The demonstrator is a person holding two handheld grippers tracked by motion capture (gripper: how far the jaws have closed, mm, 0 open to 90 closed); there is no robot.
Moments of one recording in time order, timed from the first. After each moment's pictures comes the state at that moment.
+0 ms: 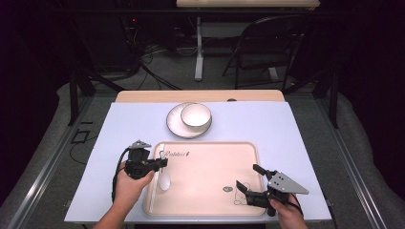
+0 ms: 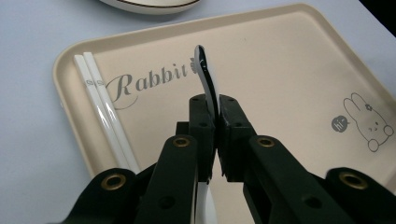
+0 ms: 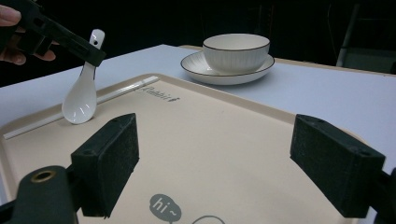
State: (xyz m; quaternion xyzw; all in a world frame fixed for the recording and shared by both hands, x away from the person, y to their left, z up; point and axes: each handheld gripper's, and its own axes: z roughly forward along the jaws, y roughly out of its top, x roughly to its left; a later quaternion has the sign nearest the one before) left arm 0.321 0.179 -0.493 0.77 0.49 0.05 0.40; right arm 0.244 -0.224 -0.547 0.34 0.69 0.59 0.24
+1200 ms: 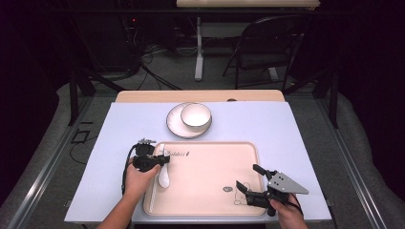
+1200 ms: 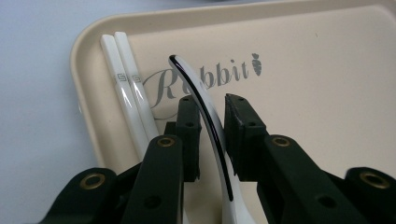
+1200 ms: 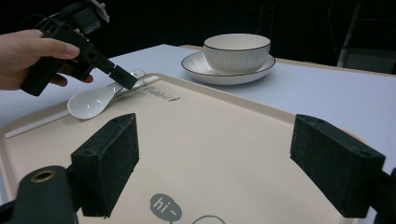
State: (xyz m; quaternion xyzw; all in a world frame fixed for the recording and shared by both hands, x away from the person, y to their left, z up) left arm 0.363 0.177 -0.540 0.76 0.54 0.04 0.36; right arm 0.244 -0.224 -0.547 0.34 0.69 0.59 0.24
